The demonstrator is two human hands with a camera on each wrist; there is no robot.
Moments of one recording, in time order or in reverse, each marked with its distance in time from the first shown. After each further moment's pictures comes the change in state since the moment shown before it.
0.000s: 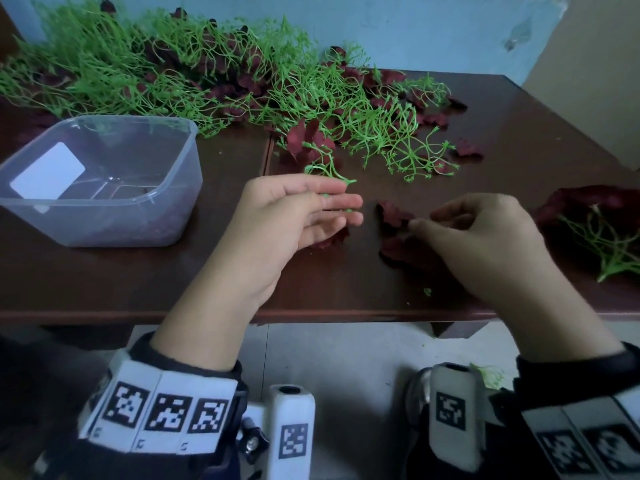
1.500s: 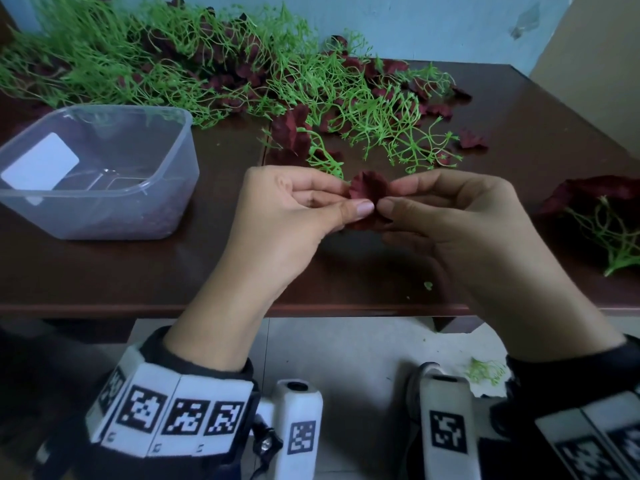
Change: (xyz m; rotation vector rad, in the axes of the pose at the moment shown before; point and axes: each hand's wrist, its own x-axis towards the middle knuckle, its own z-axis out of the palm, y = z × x) left_hand 0.004 -0.017 0.005 0.246 0.050 0.184; right_hand -0.014 -0.021 0.010 0.922 -0.292 0.003
